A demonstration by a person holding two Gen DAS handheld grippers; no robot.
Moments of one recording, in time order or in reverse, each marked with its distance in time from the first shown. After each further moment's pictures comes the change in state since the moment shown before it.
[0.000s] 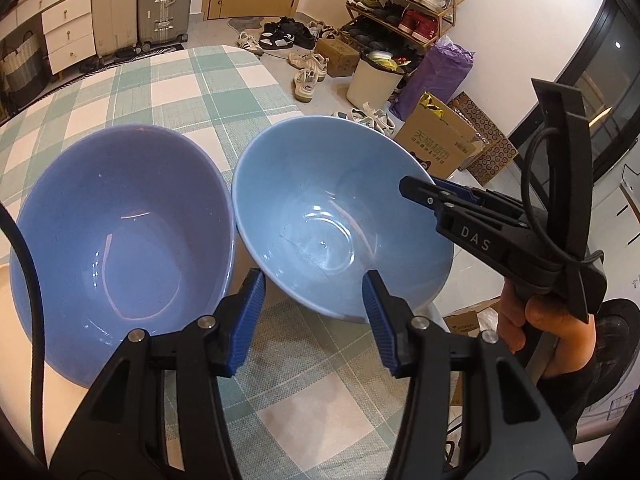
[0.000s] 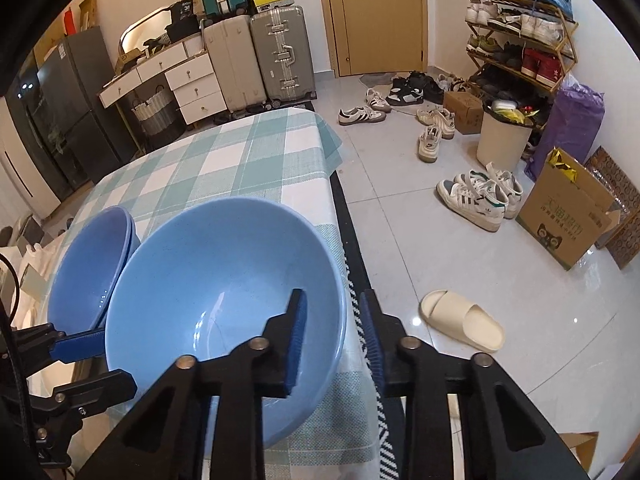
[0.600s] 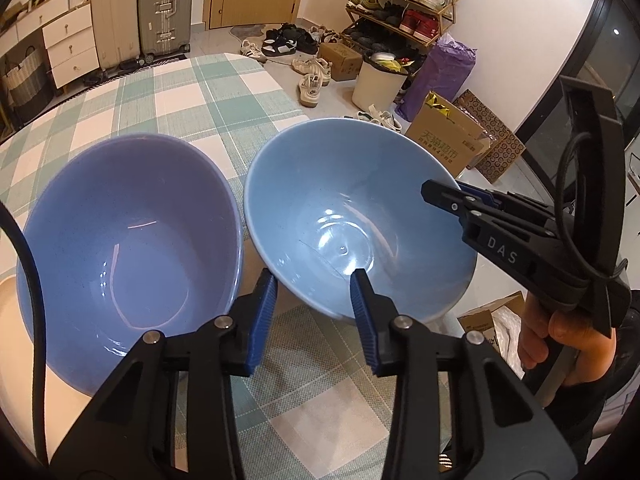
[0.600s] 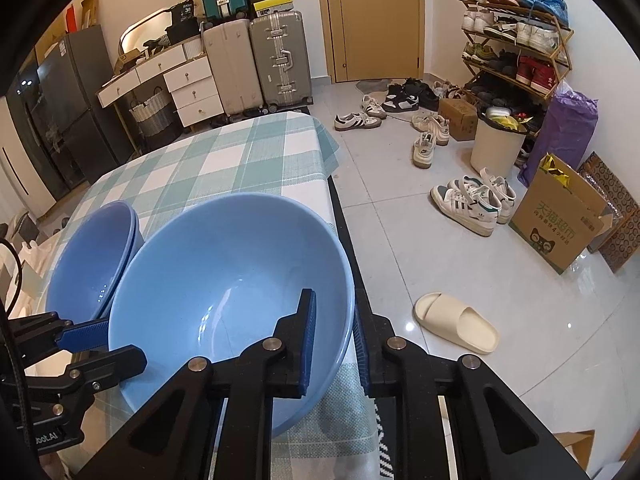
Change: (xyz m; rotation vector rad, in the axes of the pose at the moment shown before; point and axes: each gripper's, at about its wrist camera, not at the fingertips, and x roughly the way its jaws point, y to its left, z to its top) left arm 0.007 0.003 0.001 0.039 -0.025 0.041; right arm -0.010 0.009 -0.010 -0.011 -0.028 -0.029
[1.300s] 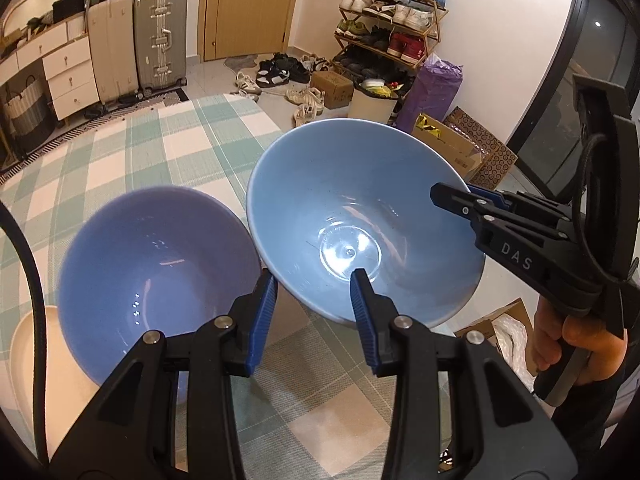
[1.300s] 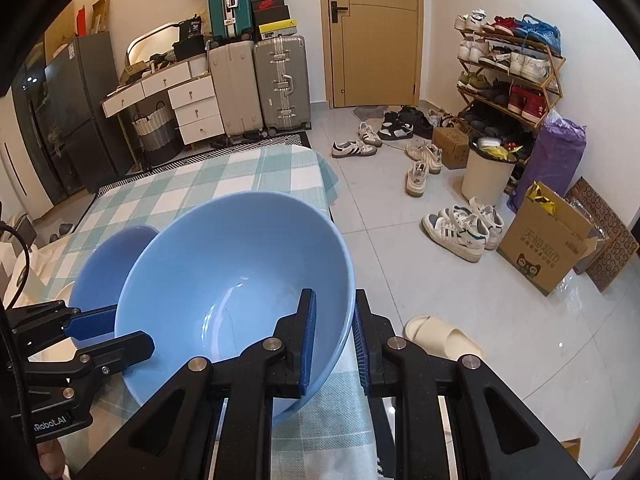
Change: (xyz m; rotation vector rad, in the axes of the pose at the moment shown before) left arm -0.048 0.002 0.006 0.060 -0.112 0.007; right arm -0.052 0.023 0.011 -0.035 -0.094 -0.034
